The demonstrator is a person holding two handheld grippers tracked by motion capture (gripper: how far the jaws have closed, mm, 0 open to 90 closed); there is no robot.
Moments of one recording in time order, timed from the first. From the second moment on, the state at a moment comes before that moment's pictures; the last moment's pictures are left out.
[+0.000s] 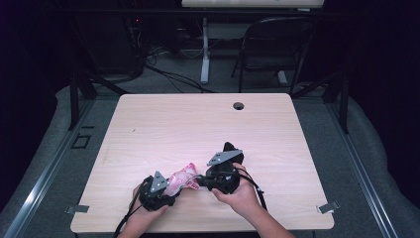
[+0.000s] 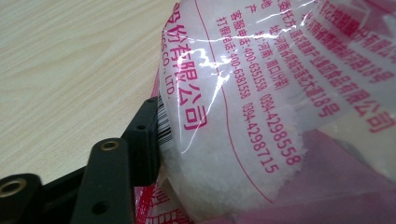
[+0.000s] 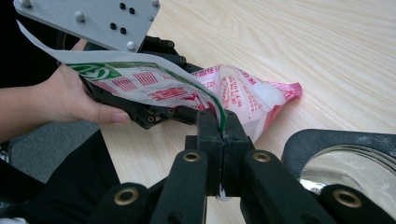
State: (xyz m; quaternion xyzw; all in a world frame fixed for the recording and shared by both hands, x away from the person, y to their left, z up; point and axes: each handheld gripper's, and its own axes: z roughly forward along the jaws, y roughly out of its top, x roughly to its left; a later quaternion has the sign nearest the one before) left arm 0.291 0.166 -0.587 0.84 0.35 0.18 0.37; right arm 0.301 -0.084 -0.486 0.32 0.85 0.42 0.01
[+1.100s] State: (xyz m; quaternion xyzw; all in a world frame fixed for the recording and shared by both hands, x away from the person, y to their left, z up) left arm 0.290 0.168 -0.566 0.83 0.35 0.21 0.37; right arm 0.301 -0.096 -0.478 0.32 0.84 0.44 0.01
